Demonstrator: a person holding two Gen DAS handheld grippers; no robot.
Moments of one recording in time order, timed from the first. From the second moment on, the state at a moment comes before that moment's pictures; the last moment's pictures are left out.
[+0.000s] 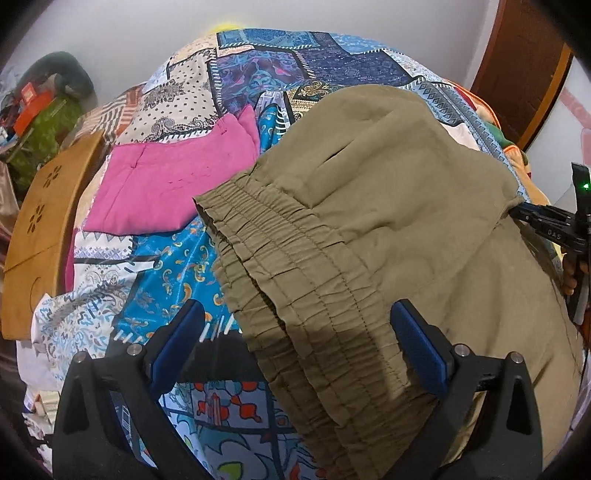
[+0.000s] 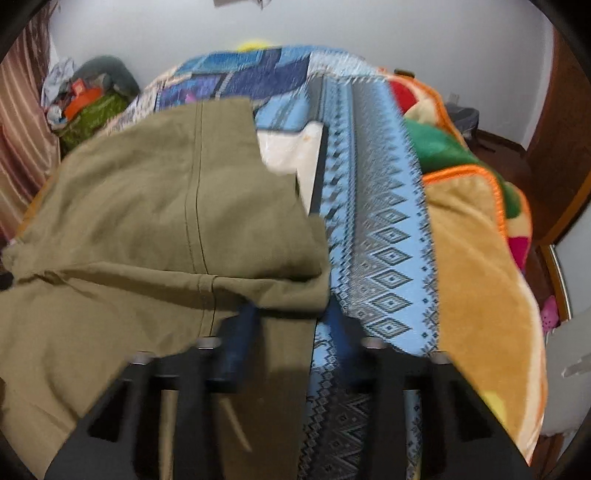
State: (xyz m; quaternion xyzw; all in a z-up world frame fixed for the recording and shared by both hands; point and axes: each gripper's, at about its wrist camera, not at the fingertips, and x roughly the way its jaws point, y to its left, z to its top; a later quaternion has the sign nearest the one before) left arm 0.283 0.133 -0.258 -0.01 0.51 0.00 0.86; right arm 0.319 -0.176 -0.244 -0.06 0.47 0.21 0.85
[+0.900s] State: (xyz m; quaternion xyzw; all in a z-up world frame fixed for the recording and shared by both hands) left arm 0.298 0.170 -0.235 -0.01 0.51 0.02 0.86; right arm 0.289 -0.195 -0.175 -0.02 0.42 0.20 0.88
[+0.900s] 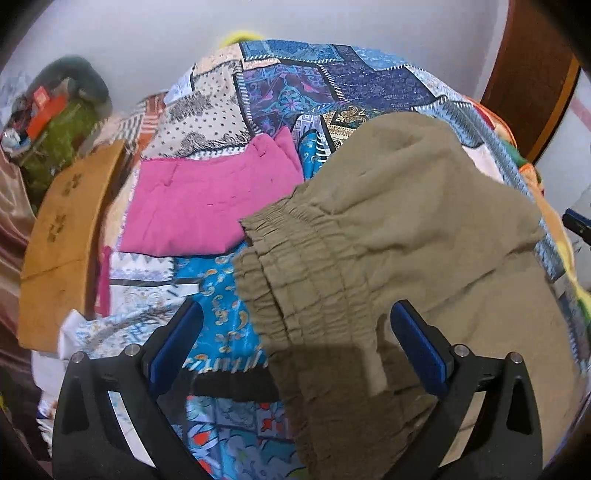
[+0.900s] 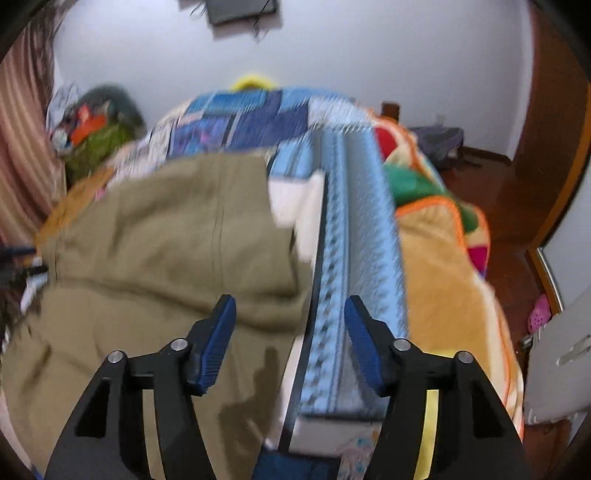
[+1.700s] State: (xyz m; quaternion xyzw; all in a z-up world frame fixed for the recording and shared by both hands) left arm 0.314 0.169 -0.256 -0.06 0.52 0.03 0.85; right arm 0.315 -0.140 -0.243 -0.09 0.47 0.21 0.85
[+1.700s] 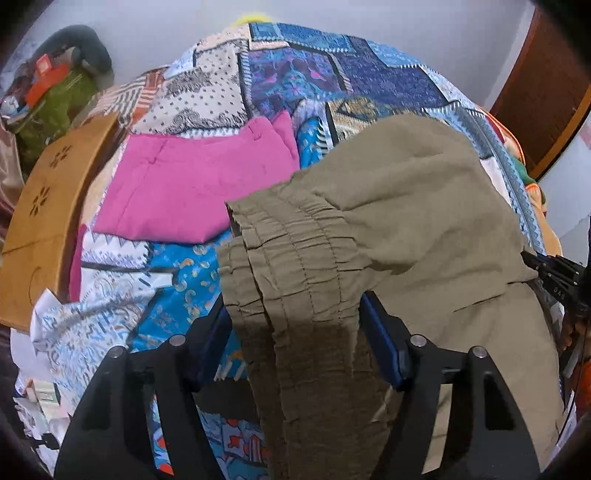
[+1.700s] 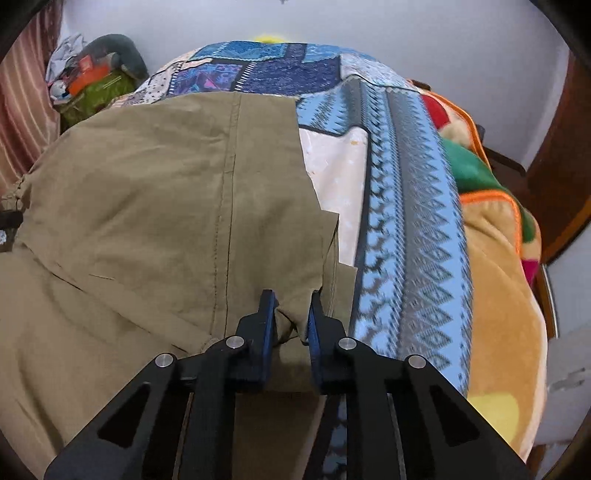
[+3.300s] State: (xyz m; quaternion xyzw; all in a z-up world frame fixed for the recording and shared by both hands) left arm 0.398 0.222 -0.284 -0.13 0.53 -0.01 0.84; right arm 0.450 -0.067 -0.219 -0.07 0.42 0.20 0.88
